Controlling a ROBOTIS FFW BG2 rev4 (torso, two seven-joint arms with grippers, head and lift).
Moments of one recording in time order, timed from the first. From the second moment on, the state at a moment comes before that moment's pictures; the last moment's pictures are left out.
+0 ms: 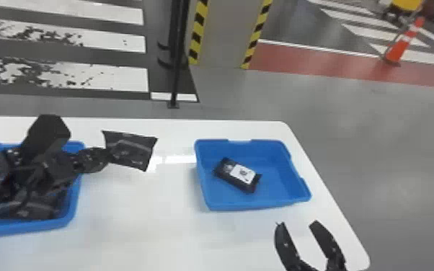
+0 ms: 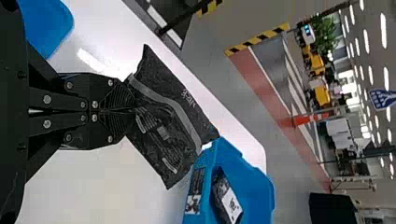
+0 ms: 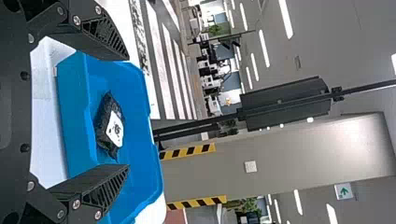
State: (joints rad) left arm -0.12 0.28 -0.21 -1.66 -0.27 0.34 -0.78; right arm 0.78 0.00 -0.26 -1.90 -0.40 -0.35 0.42
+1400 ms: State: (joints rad) left arm 0.51 0.19 0.37 -2.12 -0.02 0.17 -0.69; right arm 0.75 0.00 -0.26 -2.02 -0.24 -0.23 0.42
